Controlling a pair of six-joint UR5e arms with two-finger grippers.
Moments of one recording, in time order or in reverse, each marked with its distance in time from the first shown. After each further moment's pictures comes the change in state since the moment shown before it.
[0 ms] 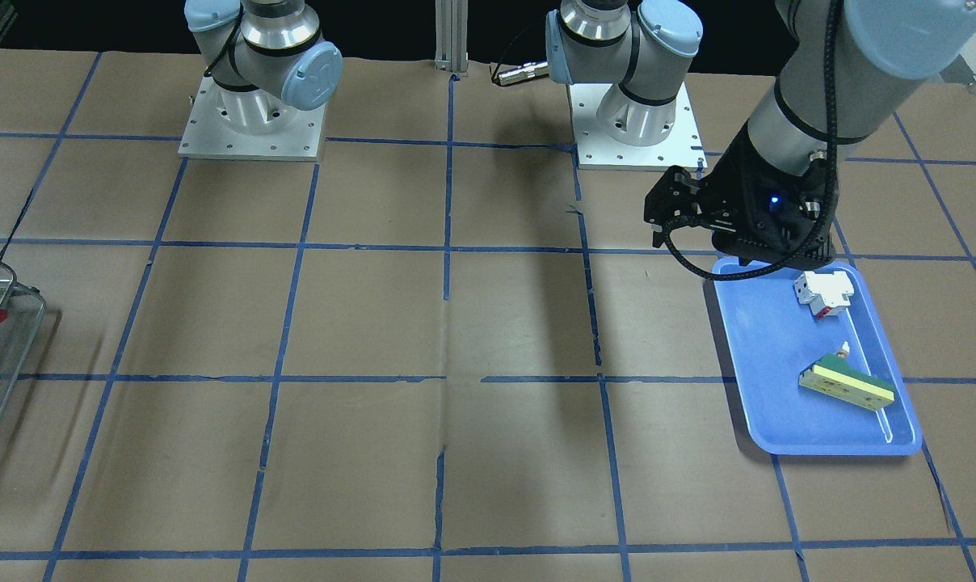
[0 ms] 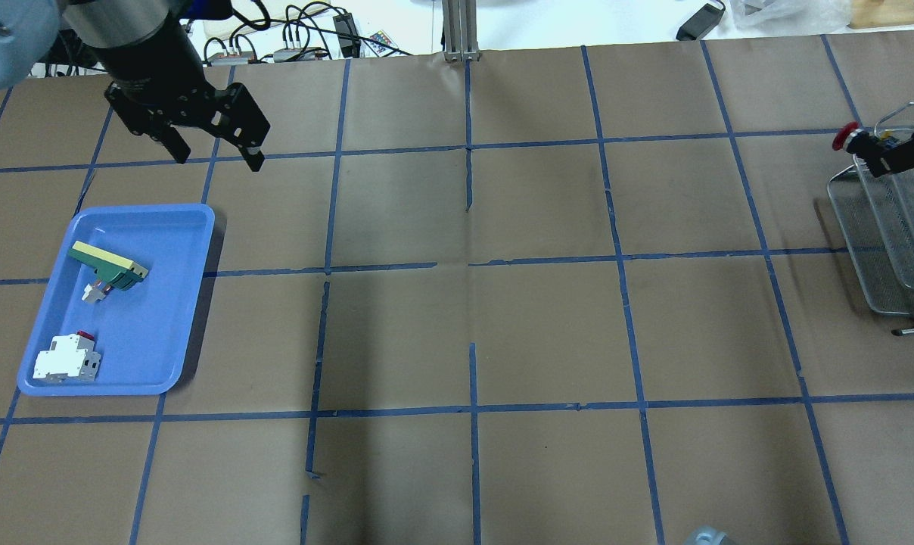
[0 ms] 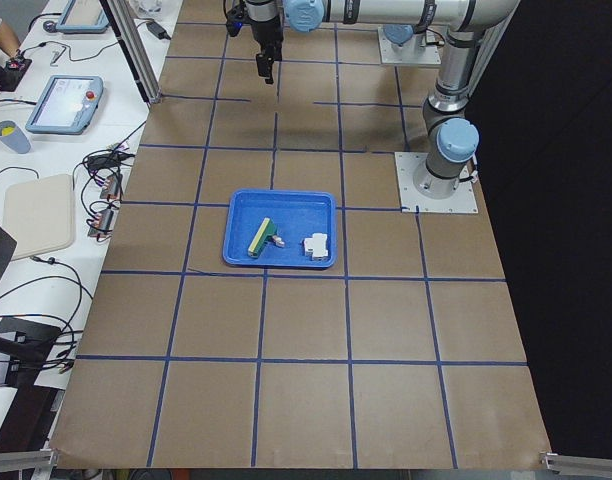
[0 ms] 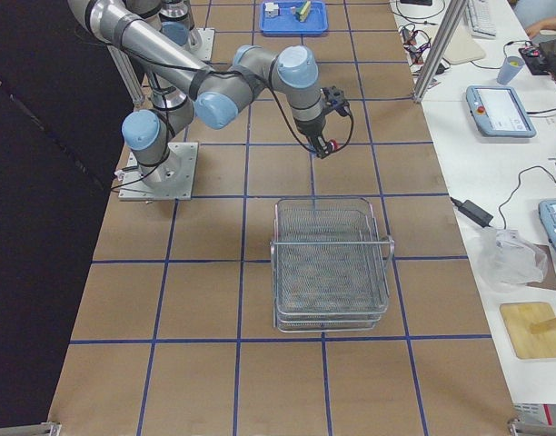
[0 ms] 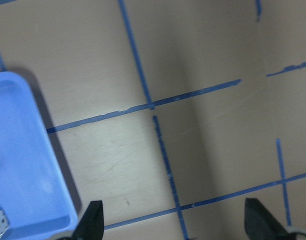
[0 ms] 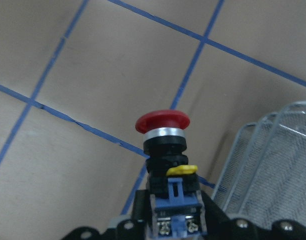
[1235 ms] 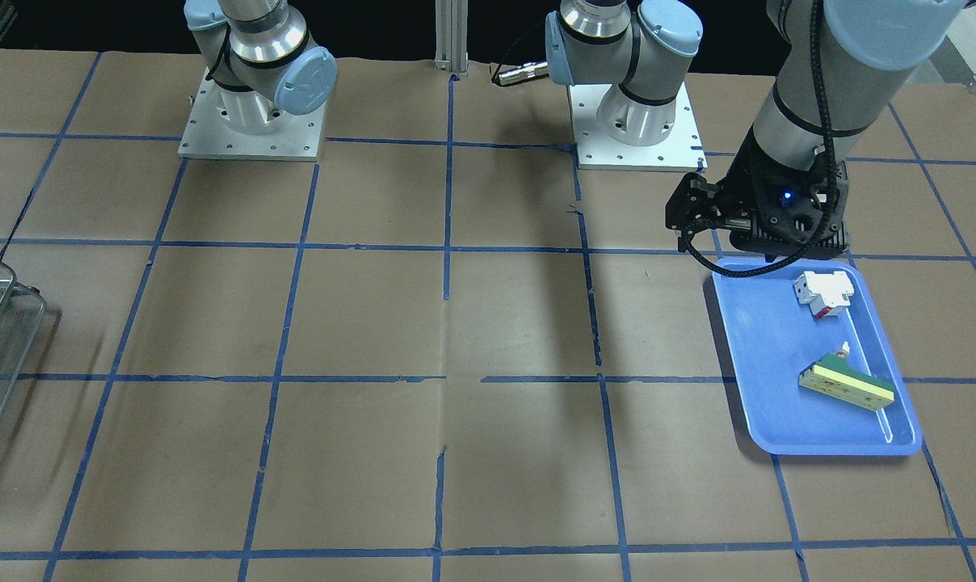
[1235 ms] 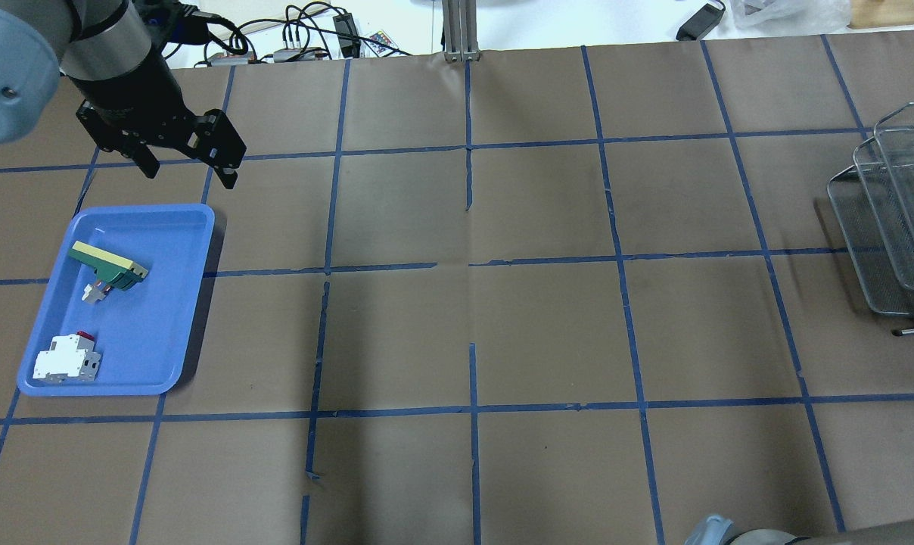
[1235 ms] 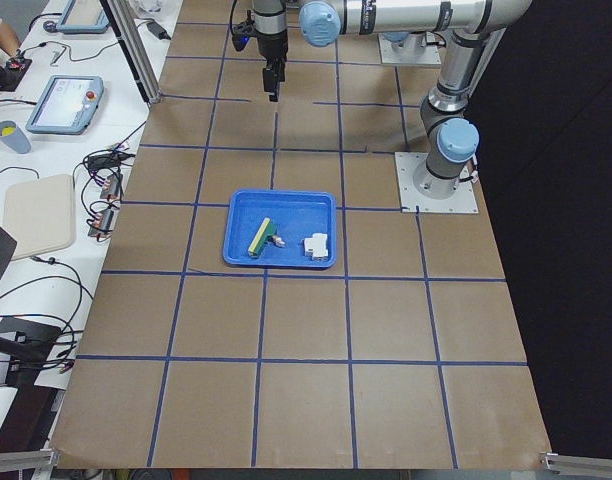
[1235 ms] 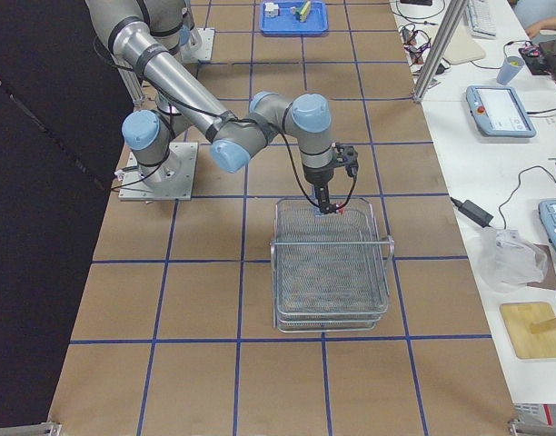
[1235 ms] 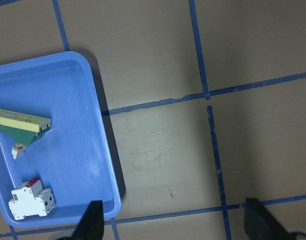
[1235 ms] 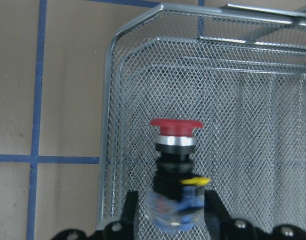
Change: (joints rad) left arm 0.006 0.045 -0.105 0.116 0.071 -0.071; right arm -0.063 0.156 -0.011 -0.206 -0.157 0.257
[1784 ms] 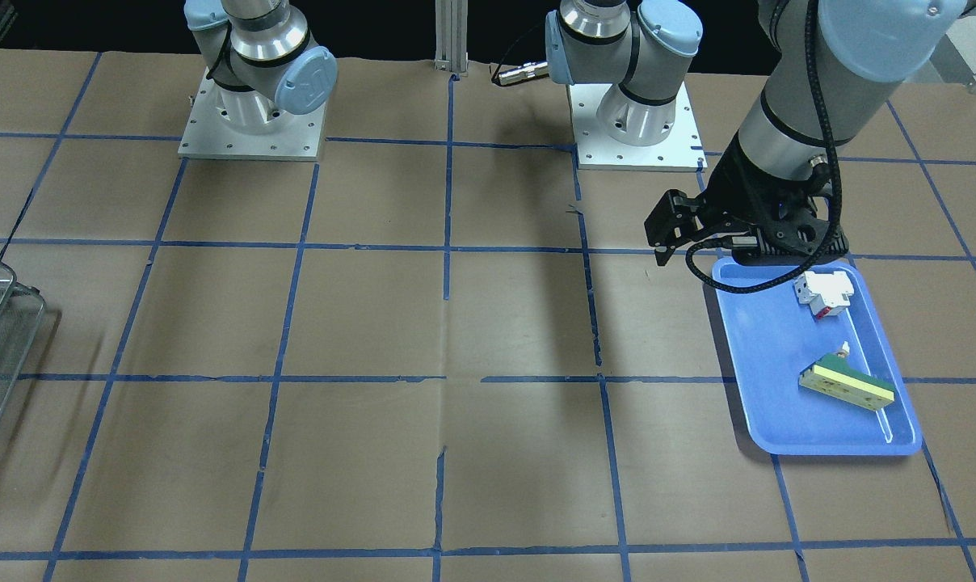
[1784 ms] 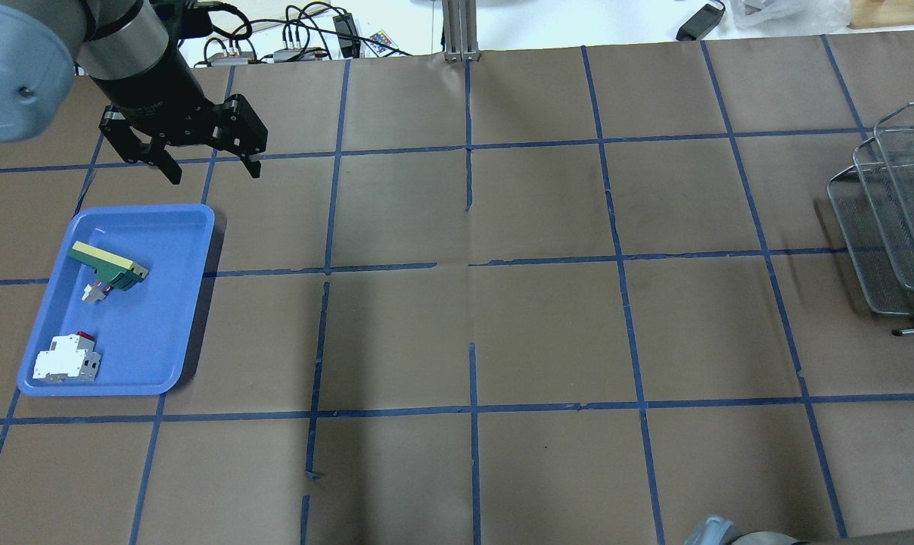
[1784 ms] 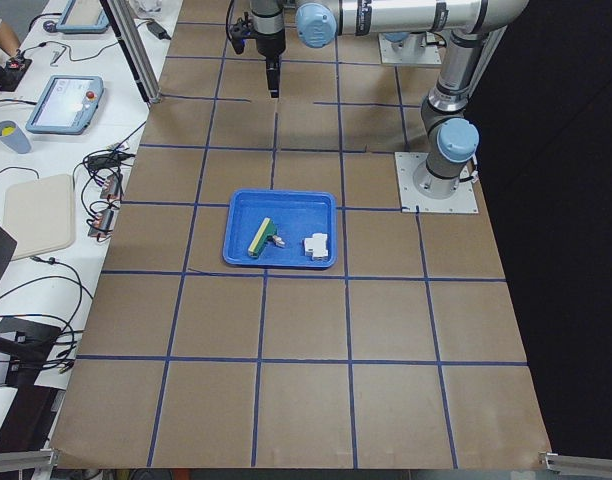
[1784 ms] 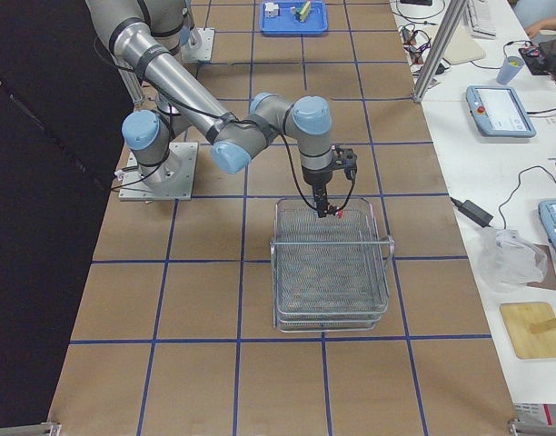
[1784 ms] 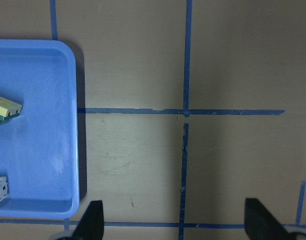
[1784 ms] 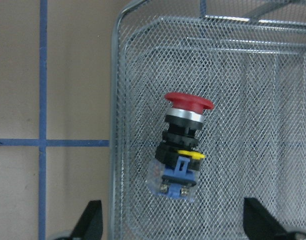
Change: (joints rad) left arm -0.014 -0.011 0.003 0.005 -0.051 -0.180; right arm 0.012 -0.059 0.001 0.106 -0.032 0.041
